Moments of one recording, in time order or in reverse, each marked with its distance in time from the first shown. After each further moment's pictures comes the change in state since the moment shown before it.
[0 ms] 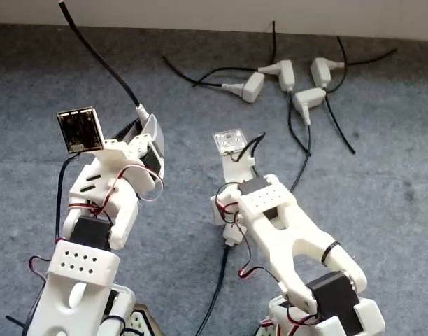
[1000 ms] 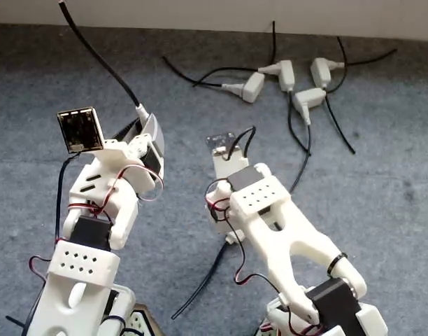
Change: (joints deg) left arm 0.0 0.0 0.0 0.0 0.0; right arm -5.7 -2.5 -9.1 22.3 -2.6
